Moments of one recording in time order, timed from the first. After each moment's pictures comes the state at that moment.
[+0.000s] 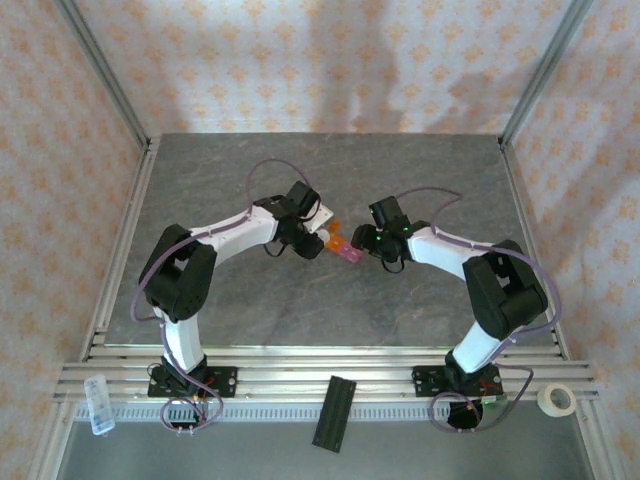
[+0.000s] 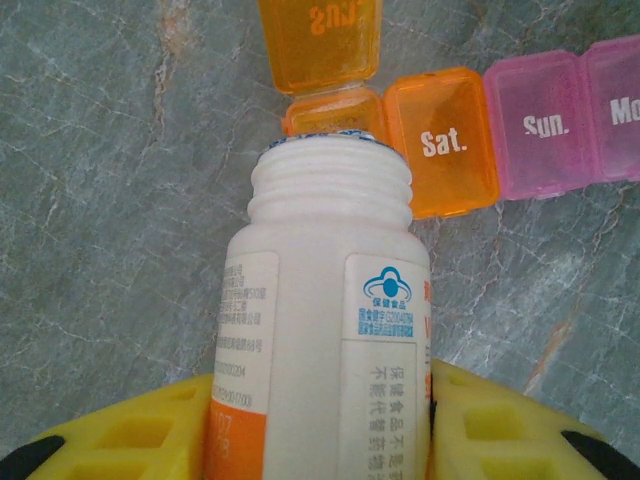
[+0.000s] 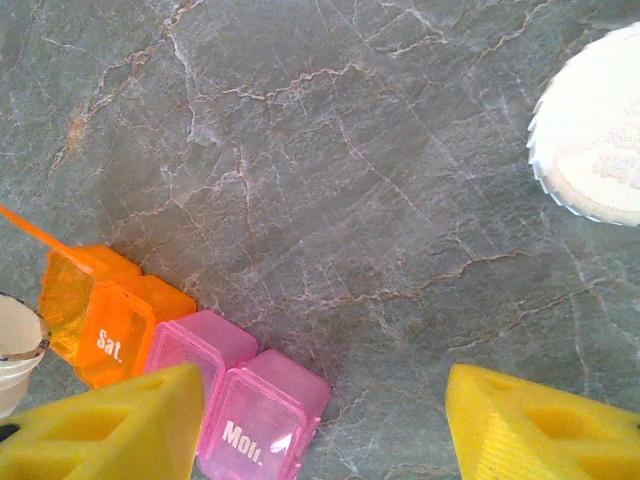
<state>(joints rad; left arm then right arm) -0.55 1.86 1.30 -0.62 0.10 0.12 0.48 1.65 0.93 -0.29 -0.06 0.76</state>
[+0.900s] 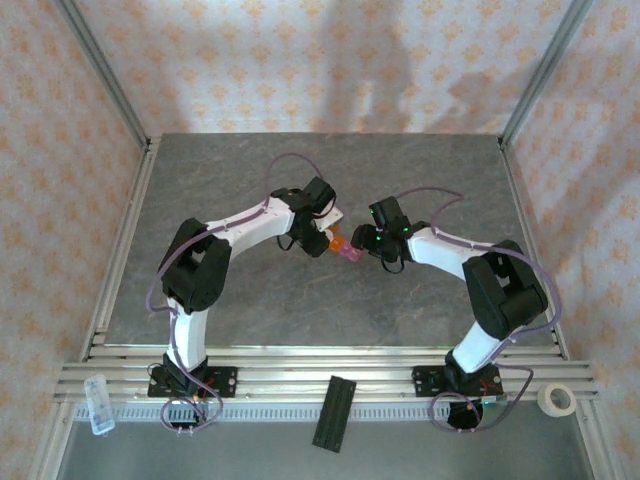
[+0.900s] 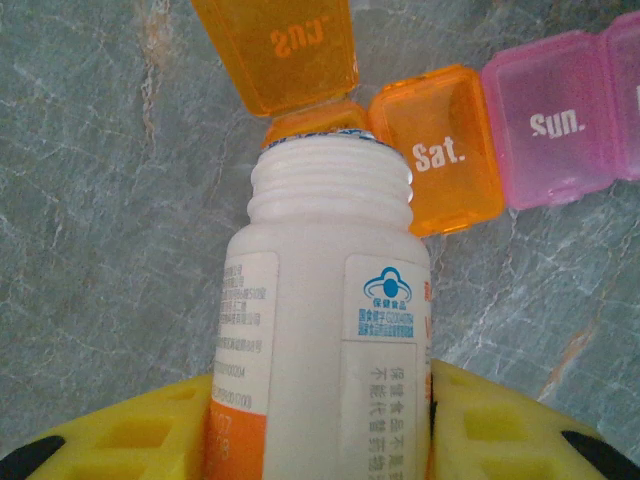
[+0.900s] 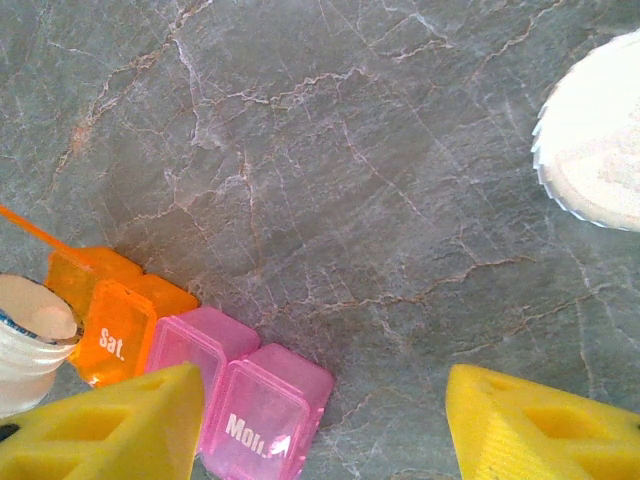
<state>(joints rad) -0.60 1.97 1.50 -0.81 0.00 0.14 0.48 1.65 0.92 -0.28 -0.06 0.76</state>
